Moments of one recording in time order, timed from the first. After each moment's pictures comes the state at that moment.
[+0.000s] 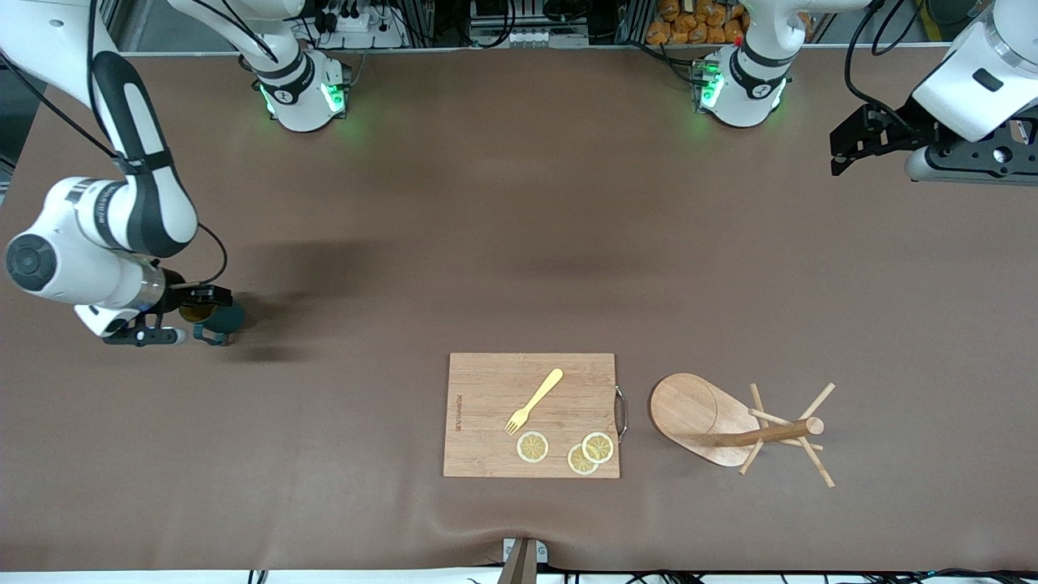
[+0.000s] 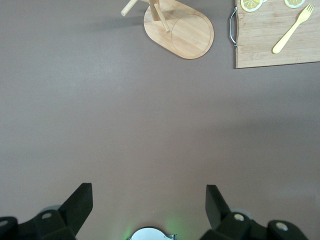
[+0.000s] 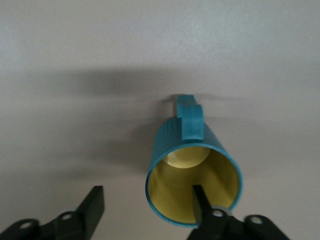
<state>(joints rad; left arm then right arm) -0.08 -0.02 -0.13 -1.47 0.00 1.41 -0.10 -0.06 0.31 -0.07 -2.07 0.03 2.20 -0.15</state>
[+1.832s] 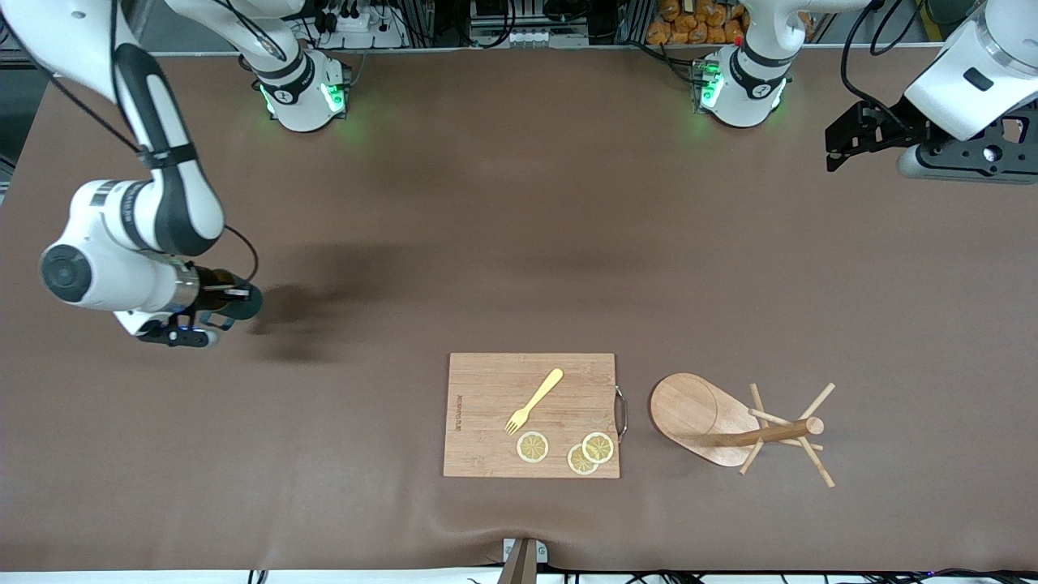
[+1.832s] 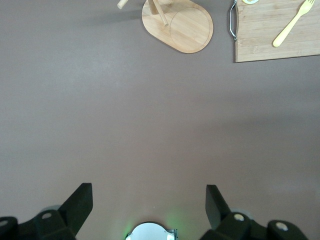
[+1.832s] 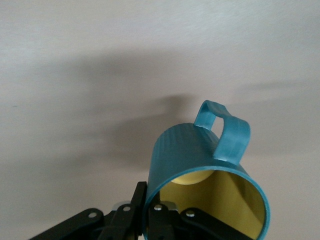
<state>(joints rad) -0.08 -0.02 -0.13 -1.47 0.00 1.38 -0.10 0.06 0.30 -0.05 -1.98 0.09 2.02 0.09</state>
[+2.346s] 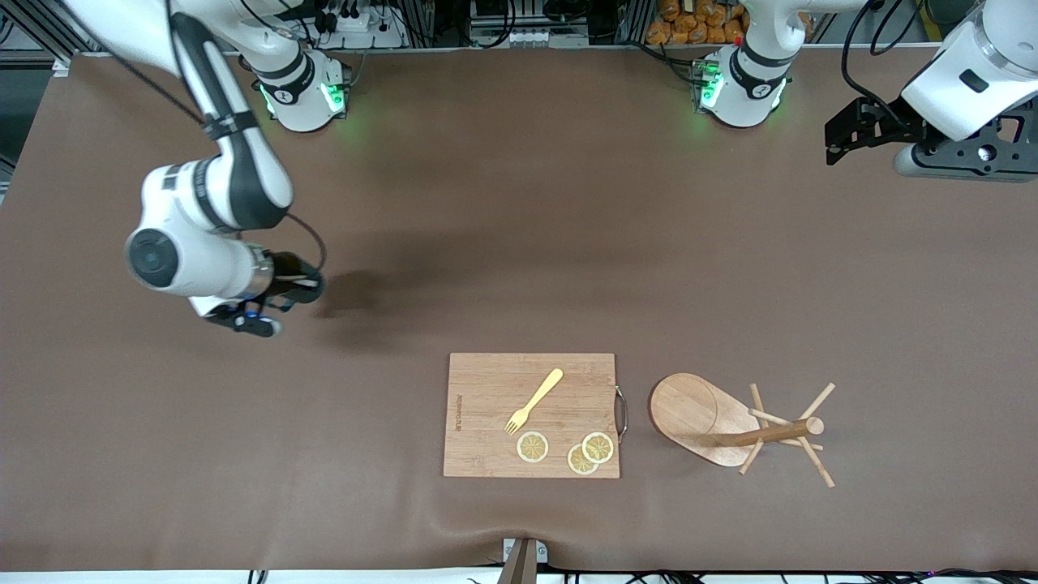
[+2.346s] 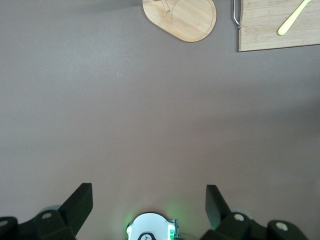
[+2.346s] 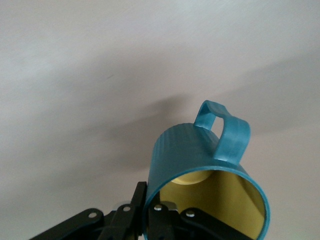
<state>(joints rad) -0.08 -0.02 -0.13 -1.47 0.00 1.35 -0.10 0.28 0.26 -0.05 -1.98 0.22 1.99 0.44</state>
